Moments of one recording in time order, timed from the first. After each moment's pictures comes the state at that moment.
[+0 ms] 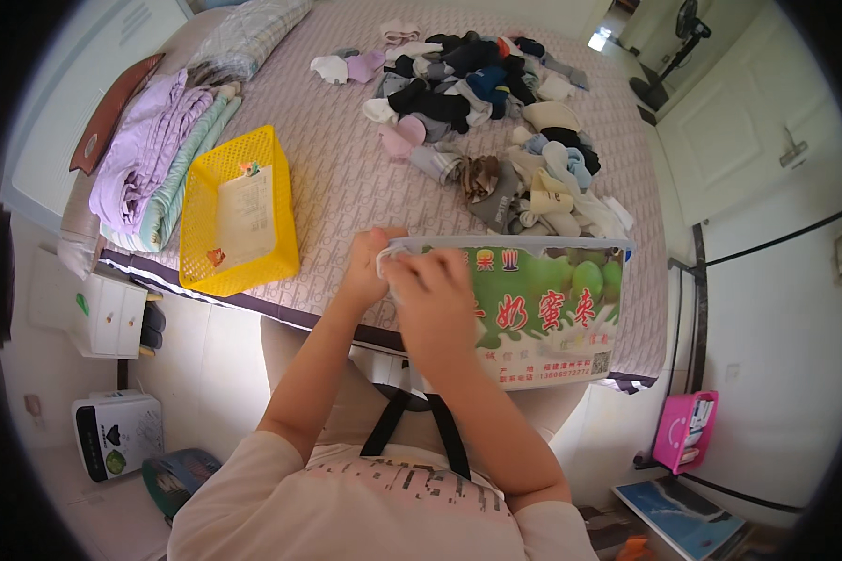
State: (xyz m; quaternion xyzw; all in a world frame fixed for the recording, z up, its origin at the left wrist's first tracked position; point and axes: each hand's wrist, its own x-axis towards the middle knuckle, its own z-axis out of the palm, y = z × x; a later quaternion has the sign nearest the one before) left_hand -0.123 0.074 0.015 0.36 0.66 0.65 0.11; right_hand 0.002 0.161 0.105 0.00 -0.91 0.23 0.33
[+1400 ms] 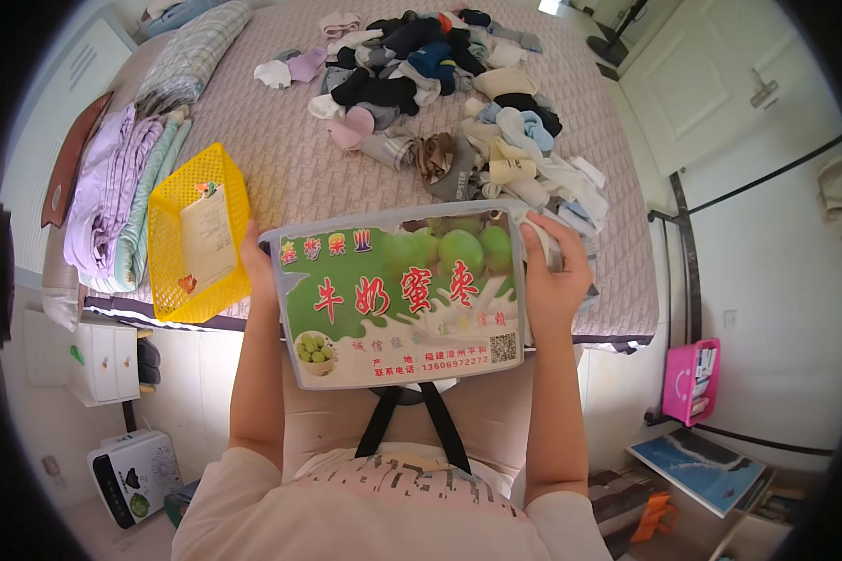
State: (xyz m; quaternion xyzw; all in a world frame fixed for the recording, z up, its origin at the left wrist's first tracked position) left_hand -0.171 0.017 0.002 -0.05 0.60 0.79 0.07; right_hand 0.058 0.287 0.086 -0.26 -0.76 0.42 0.42
